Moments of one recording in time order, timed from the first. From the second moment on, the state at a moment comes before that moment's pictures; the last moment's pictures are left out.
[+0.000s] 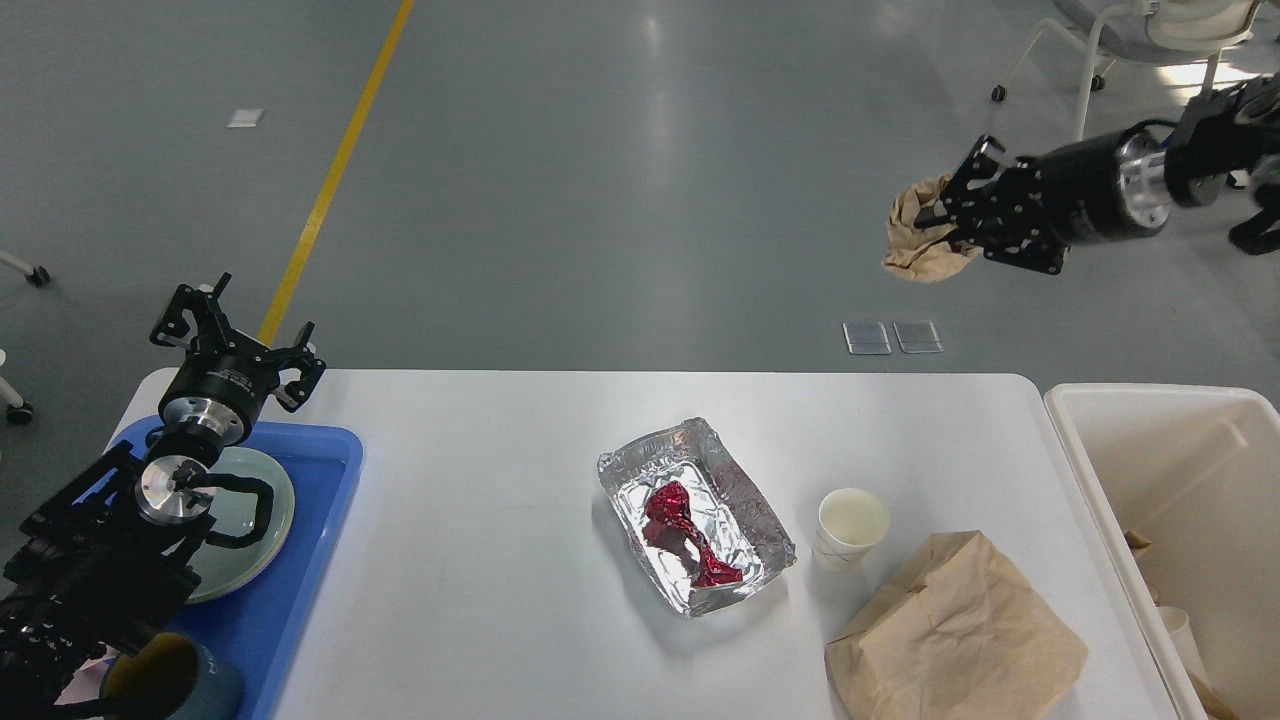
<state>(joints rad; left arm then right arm) -0.66 0.29 -0.97 -0.42 -0.10 -0.37 -0.21 1.94 -0.61 -1.02 0.95 0.16 0.71 0.13</state>
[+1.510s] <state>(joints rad) -0.66 0.29 -0.97 -0.42 -0.10 -0.37 -0.21 0.89 -0.63 -0.85 0.47 0.15 0.07 0.13</state>
